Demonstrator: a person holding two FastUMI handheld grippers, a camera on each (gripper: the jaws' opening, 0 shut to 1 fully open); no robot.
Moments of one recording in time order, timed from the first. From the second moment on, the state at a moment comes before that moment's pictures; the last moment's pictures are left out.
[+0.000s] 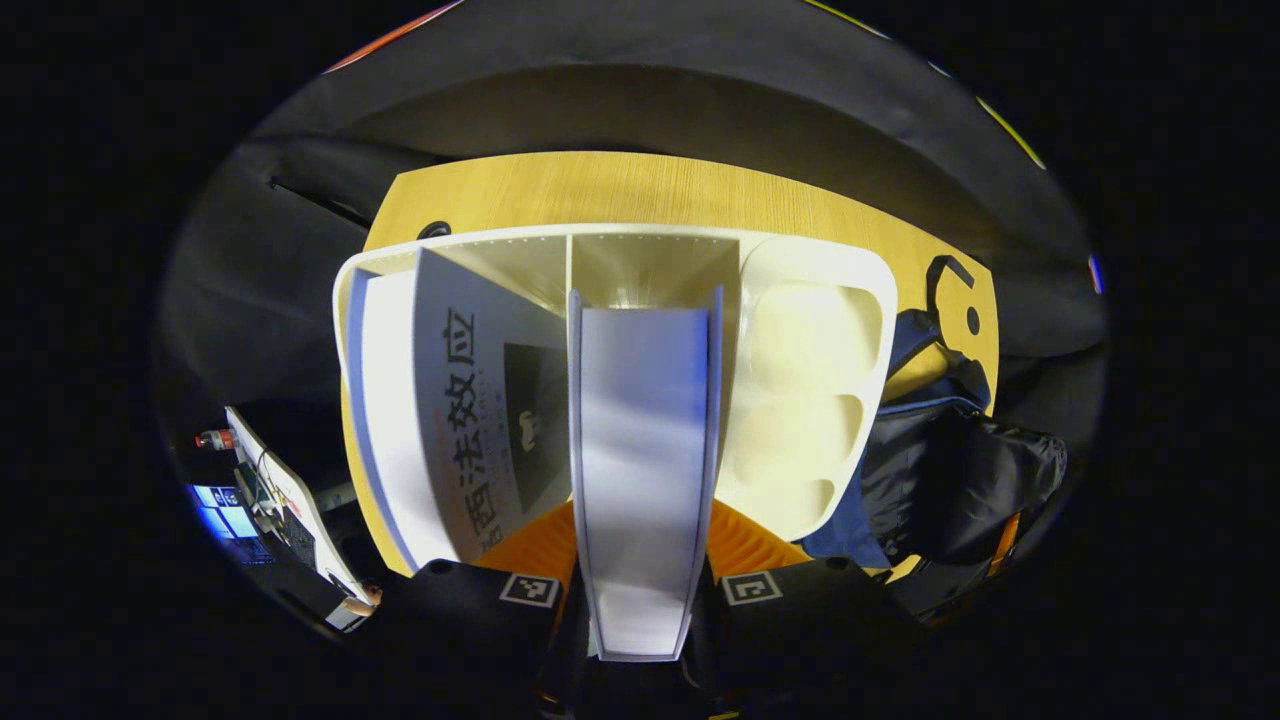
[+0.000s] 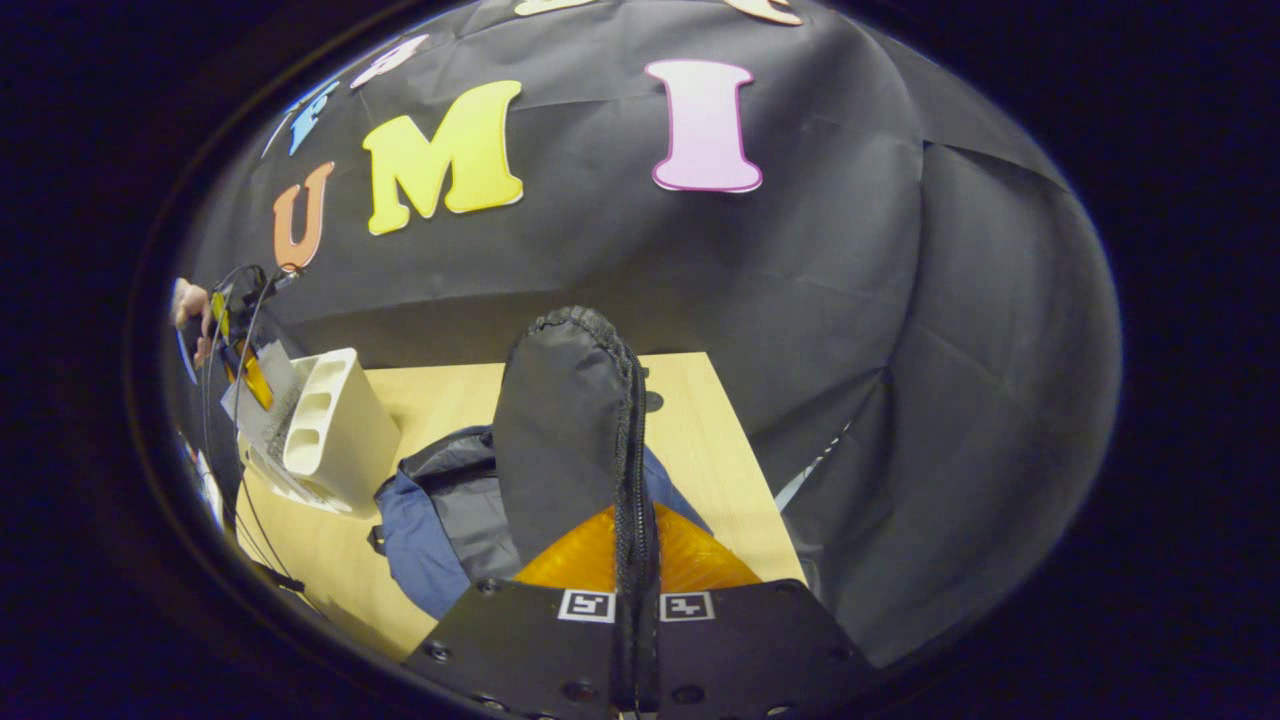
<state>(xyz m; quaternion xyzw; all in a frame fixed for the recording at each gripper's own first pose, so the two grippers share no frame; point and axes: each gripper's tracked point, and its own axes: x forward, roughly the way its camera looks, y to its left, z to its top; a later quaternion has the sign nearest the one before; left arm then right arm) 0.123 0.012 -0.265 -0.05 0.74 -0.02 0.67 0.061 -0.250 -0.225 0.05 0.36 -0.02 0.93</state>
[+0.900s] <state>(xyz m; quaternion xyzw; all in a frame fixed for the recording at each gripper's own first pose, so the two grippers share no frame) 0.015 -0.050 -0.068 -0.29 0.61 -0.20 0.71 0.053 -0.222 -0.215 0.03 0.36 -0.04 0.93</state>
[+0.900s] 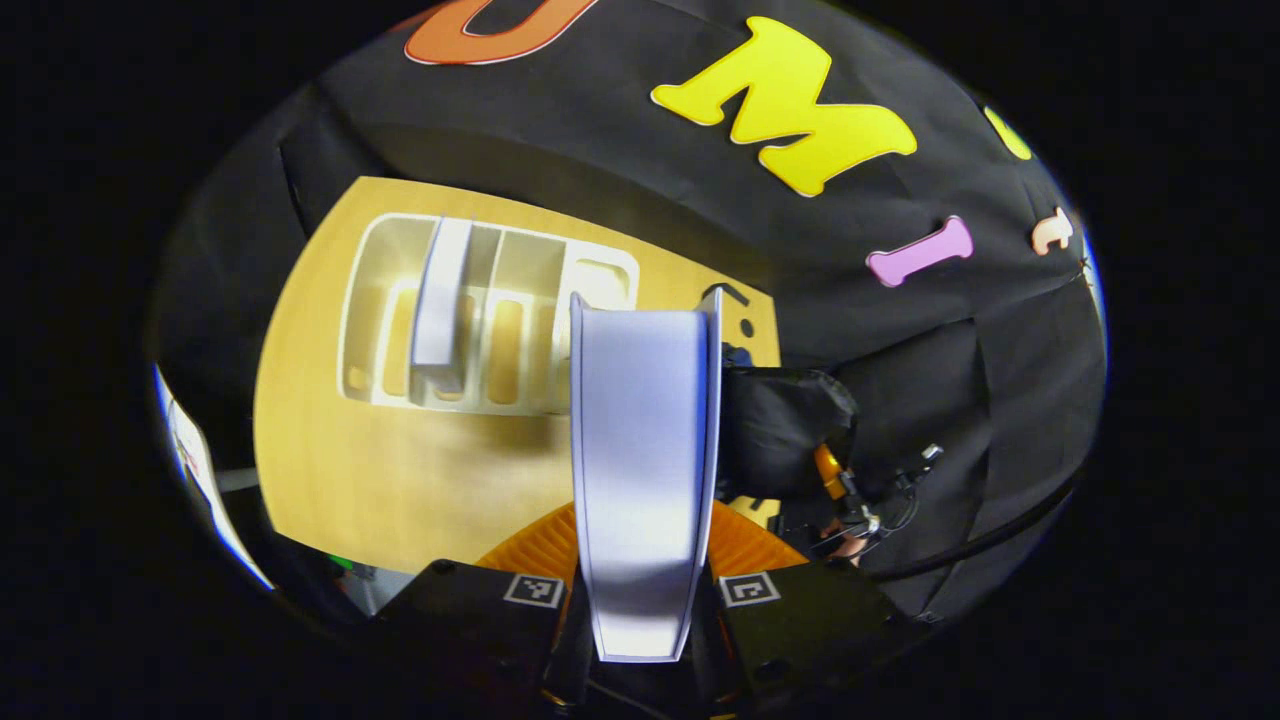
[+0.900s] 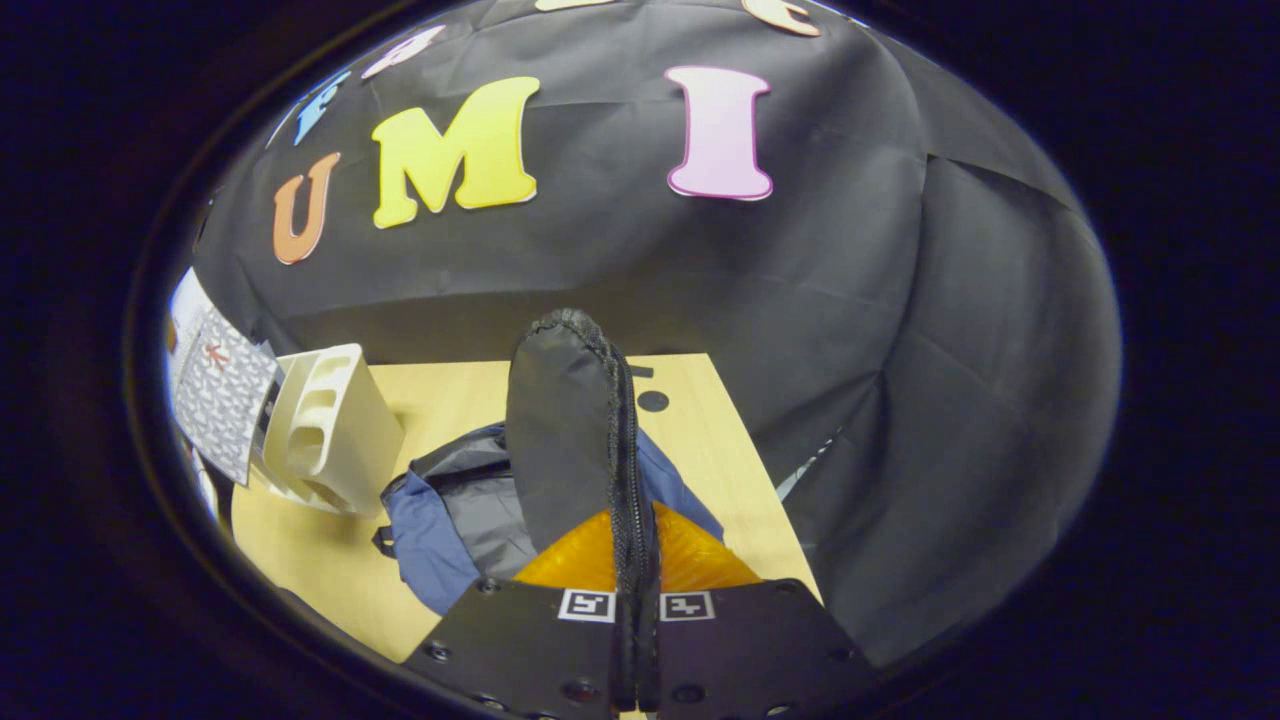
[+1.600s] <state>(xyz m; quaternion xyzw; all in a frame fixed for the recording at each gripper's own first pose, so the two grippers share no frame) 0.005 -0.240 -0.225 -0.38 0.61 -0.23 0.66 0.056 -0.228 -0.218 0.02 0.36 -0.05 0.93</state>
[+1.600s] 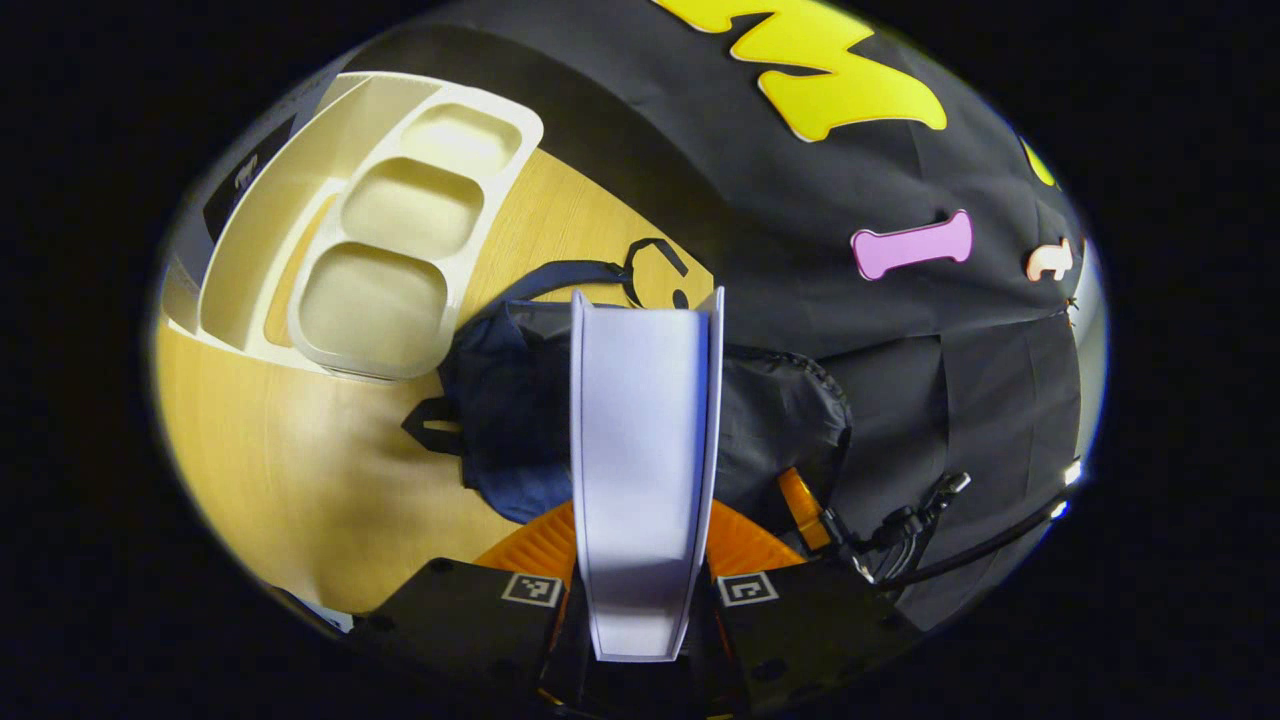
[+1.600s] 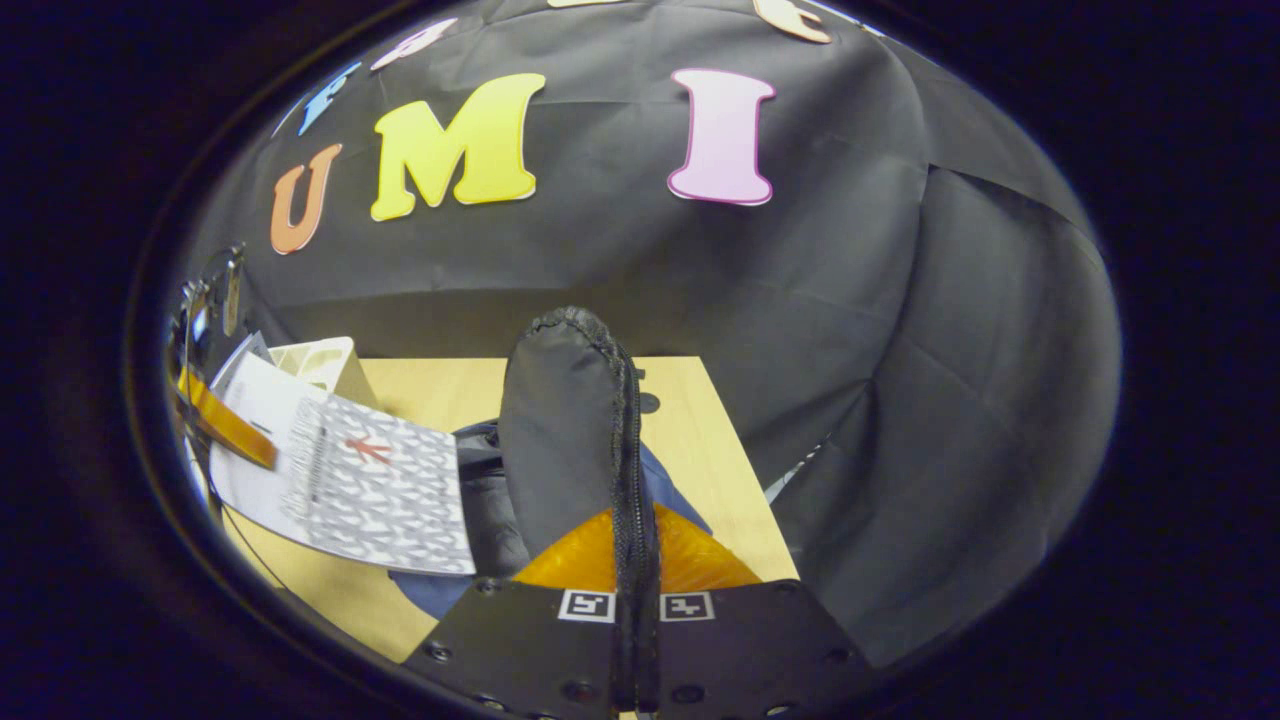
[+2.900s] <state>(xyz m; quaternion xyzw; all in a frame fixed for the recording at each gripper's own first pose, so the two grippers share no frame) 0.028 -0.407 -0.336 -0.49 0.58 -0.30 0.58 0.065 -0.224 -0.193 0.00 0.34 -0.05 0.94</state>
